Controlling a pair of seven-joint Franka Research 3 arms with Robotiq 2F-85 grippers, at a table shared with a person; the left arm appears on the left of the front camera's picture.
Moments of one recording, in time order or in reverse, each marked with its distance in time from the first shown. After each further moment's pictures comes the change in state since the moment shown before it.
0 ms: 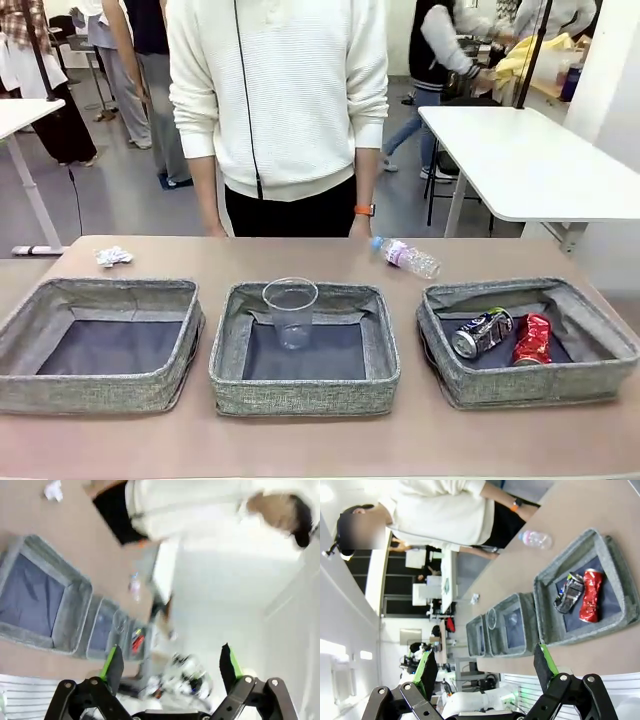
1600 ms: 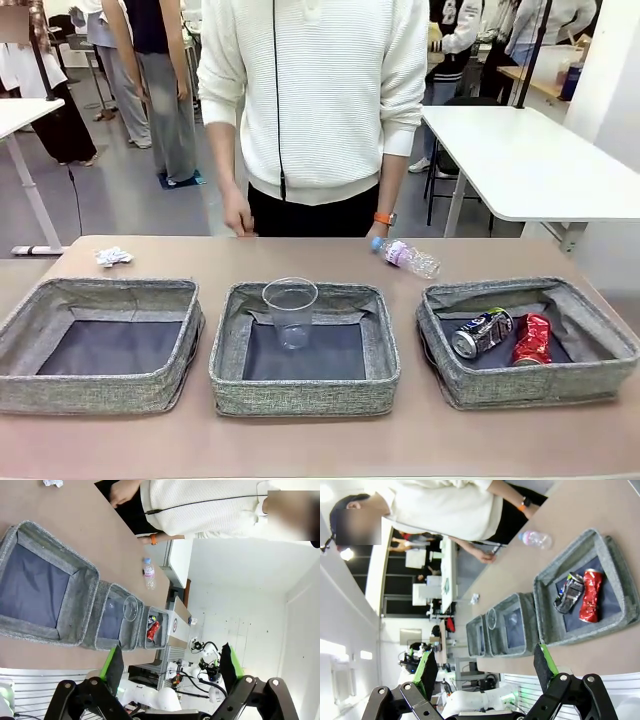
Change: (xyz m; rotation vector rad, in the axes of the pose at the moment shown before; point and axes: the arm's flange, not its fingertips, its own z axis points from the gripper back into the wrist) left arm -0.017 -0.020 -0.051 0.110 0.113 -0.066; right arm 0.000 0.000 0.000 0.000 0.000 0.000
